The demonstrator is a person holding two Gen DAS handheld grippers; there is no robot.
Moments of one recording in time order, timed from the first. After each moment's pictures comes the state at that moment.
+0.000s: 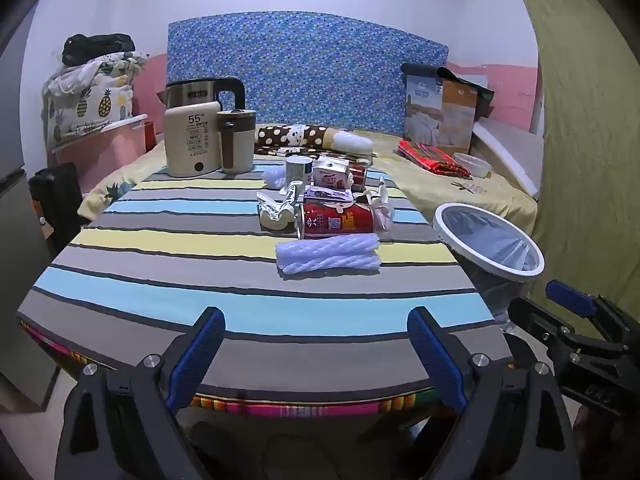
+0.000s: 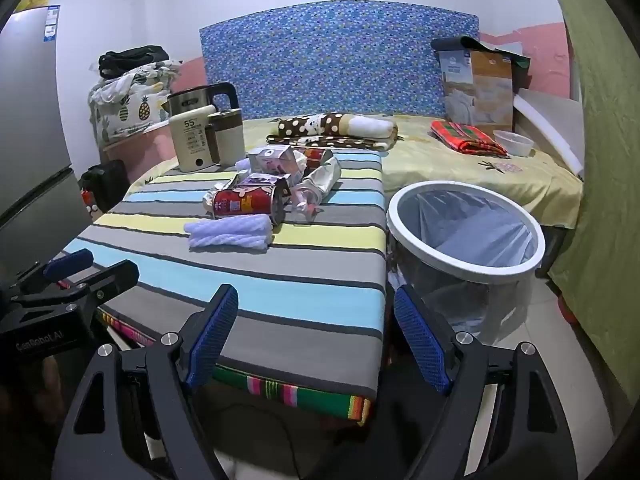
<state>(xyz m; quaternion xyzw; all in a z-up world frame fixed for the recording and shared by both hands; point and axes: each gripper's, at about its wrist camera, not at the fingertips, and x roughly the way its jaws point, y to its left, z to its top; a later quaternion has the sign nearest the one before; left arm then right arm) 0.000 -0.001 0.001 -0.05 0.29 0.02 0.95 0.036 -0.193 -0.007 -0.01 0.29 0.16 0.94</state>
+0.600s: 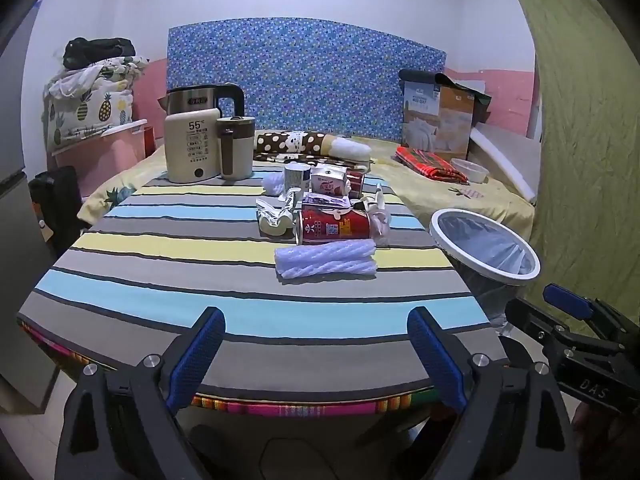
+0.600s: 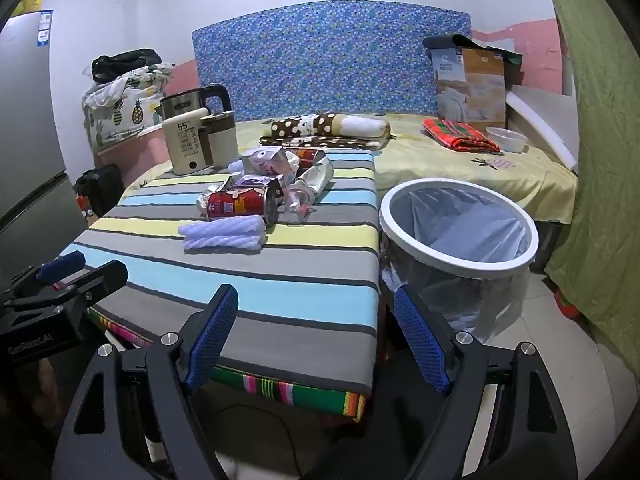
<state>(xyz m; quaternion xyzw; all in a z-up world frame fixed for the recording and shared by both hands) -0.008 -0.002 0.005 -0.06 0.28 0.02 0.96 0.033 -0.197 -0.006 -0.01 0.29 0.15 0.95</state>
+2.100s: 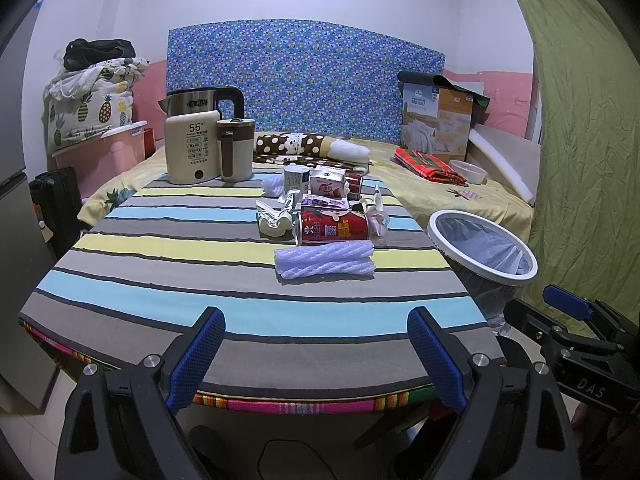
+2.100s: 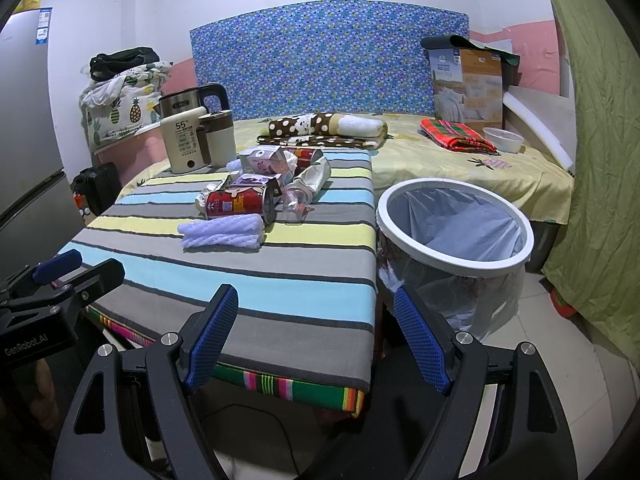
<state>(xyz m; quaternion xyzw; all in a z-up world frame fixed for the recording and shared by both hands) -0.012 -0.001 0.007 -0.06 0.28 0.01 0.96 0.033 -0.195 -0.007 -0.01 0.29 0.14 0.95</state>
